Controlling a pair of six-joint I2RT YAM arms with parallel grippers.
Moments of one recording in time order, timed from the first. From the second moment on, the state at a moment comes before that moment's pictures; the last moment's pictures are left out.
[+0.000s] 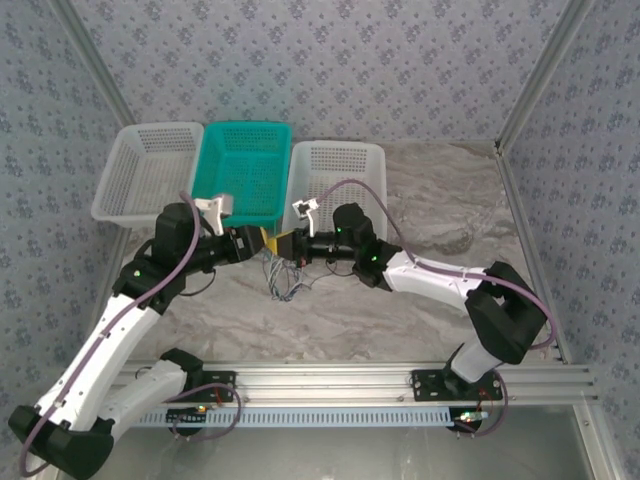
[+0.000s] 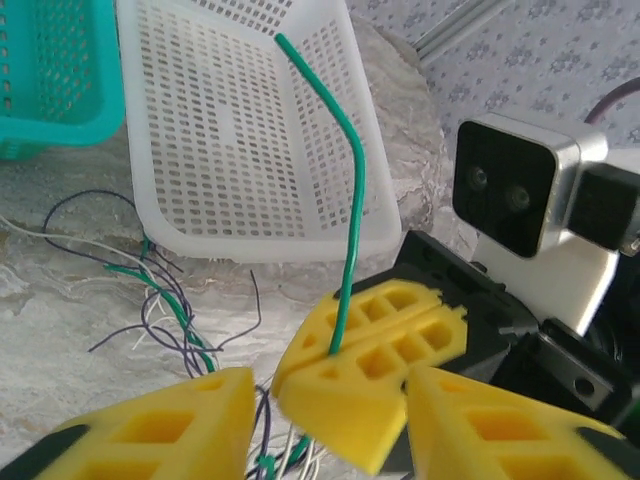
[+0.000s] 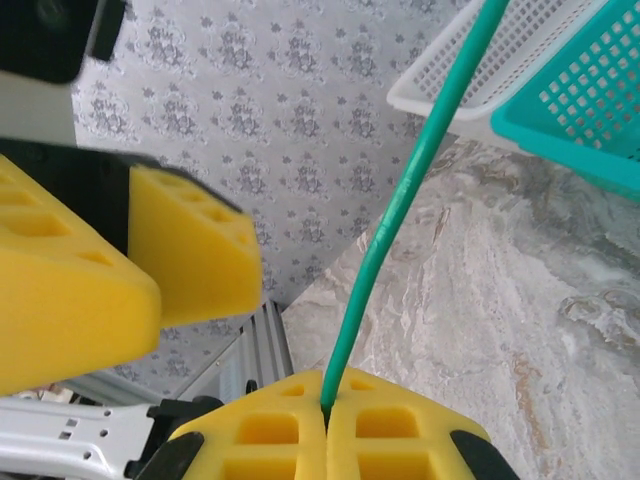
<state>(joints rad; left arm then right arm) -0.44 0.85 0.94 -0.60 0.37 -0.67 0.84 1.56 0.95 0.48 -0.55 0.66</state>
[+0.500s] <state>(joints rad) -0.37 0.90 0.84 -0.48 0.53 -0.78 0.83 1.55 0.94 0.50 -0.55 0.69</state>
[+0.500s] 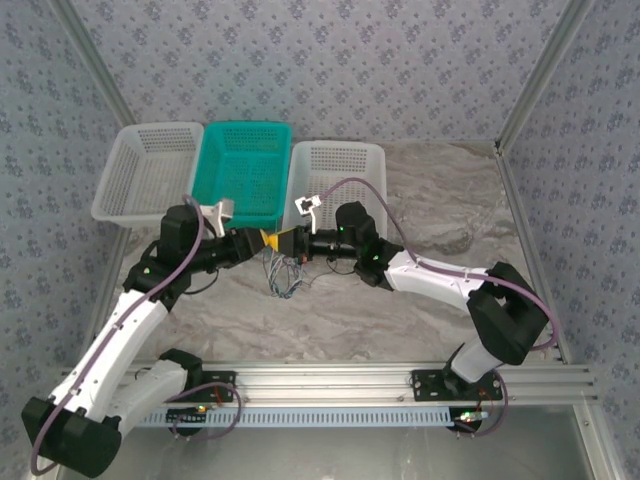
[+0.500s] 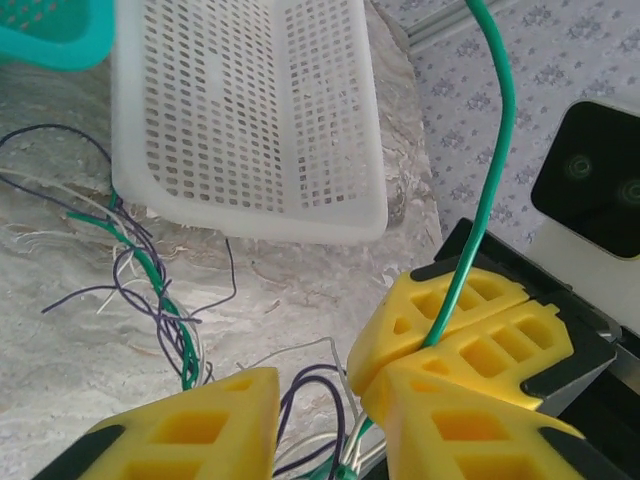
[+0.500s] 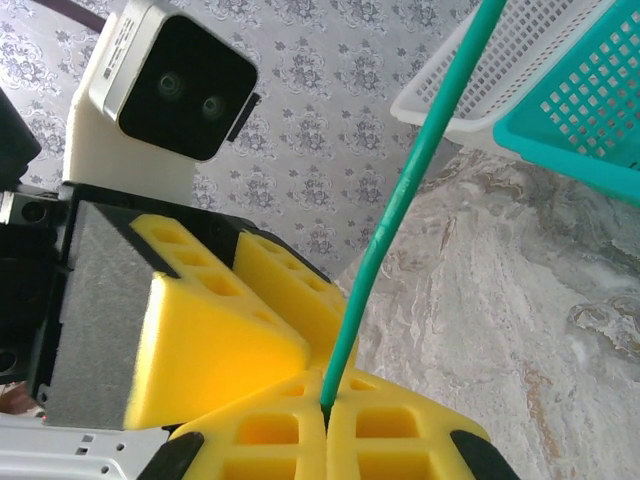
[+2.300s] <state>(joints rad) -0.01 0.65 0.77 -0.82 0.37 -0.76 0.60 0.86 0.44 0.29 -0.24 0.78</state>
